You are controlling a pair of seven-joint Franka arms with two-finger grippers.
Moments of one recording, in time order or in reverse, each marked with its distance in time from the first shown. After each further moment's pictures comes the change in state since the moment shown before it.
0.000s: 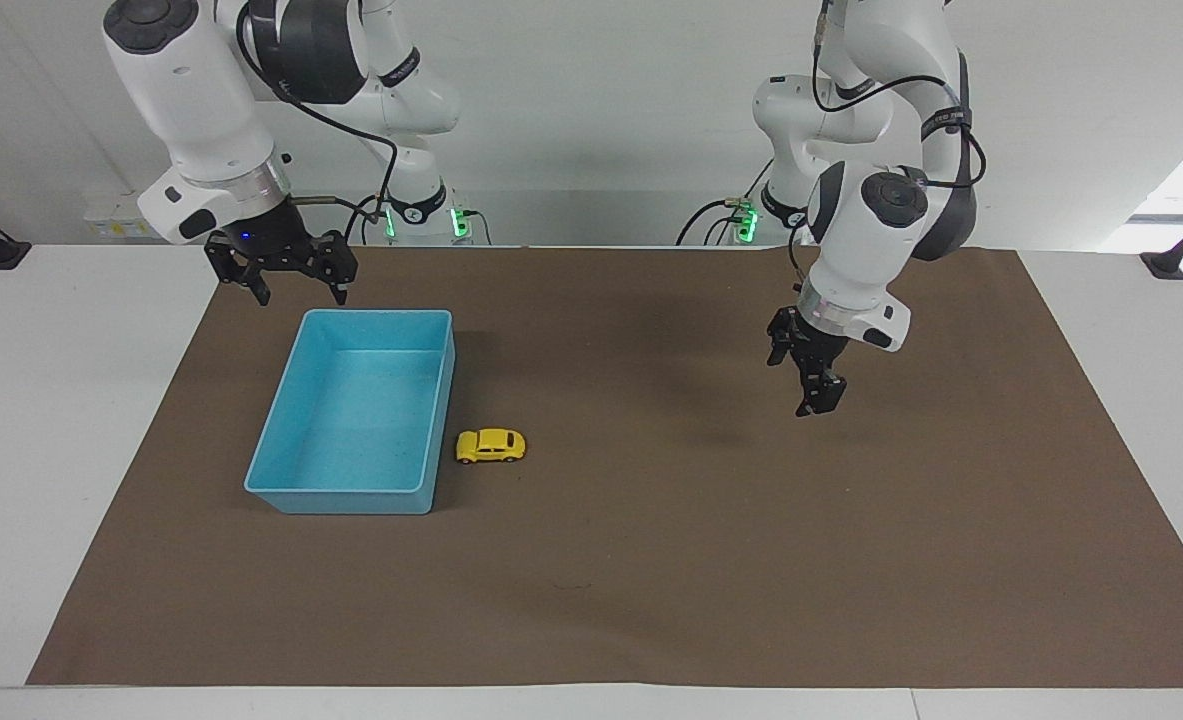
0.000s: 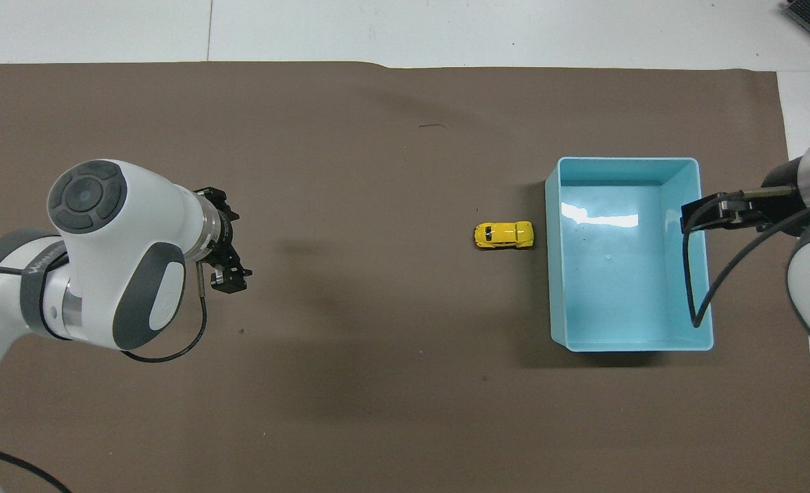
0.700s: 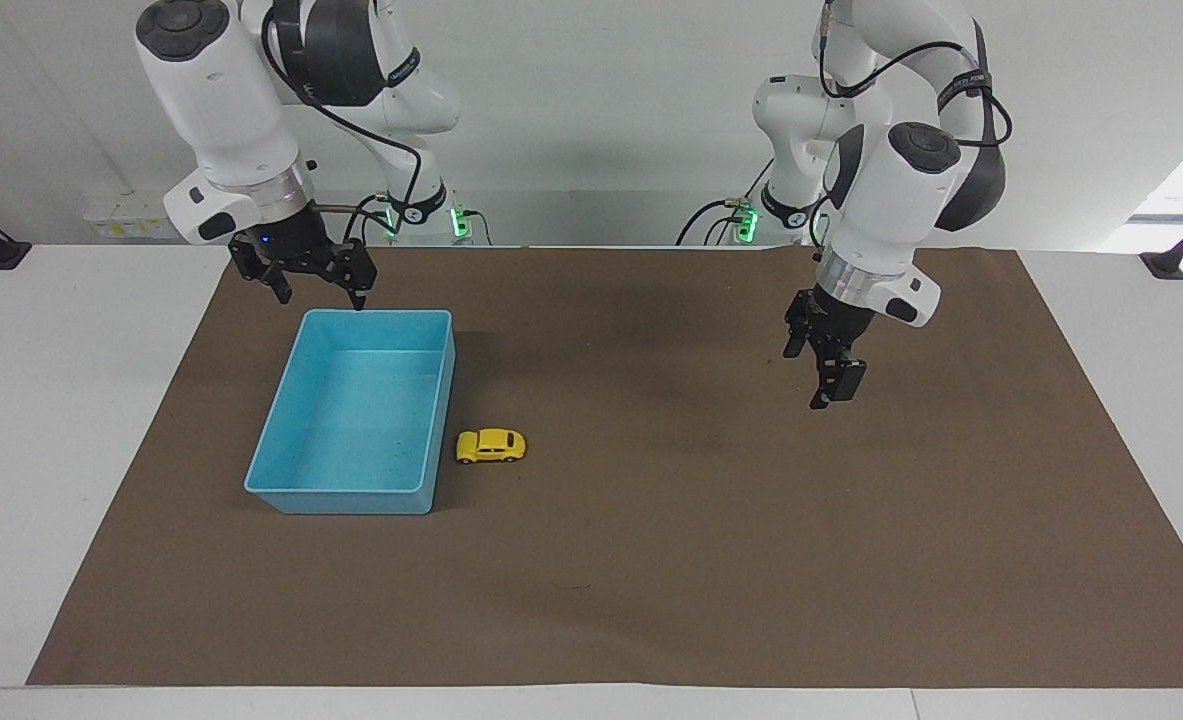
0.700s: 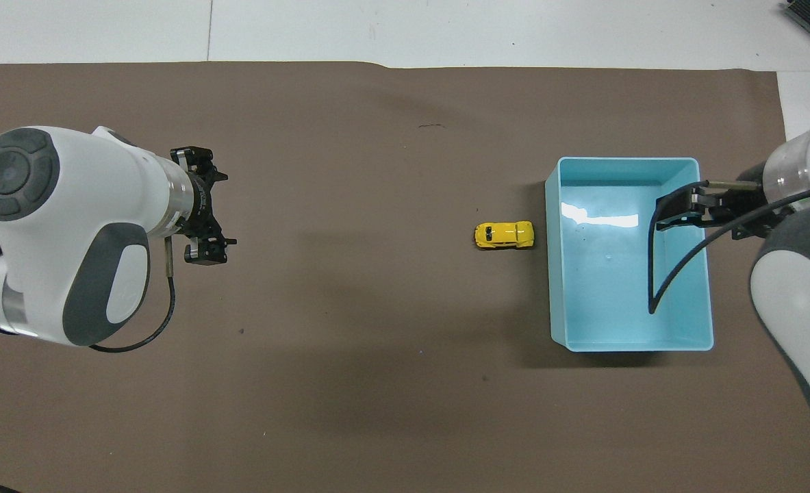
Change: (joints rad) left arm 0.001 -0.034 0.008 0.094 0.000 -0.044 0.189; right arm 0.064 0.007 0.009 -0.008 -0.001 0.004 0.319
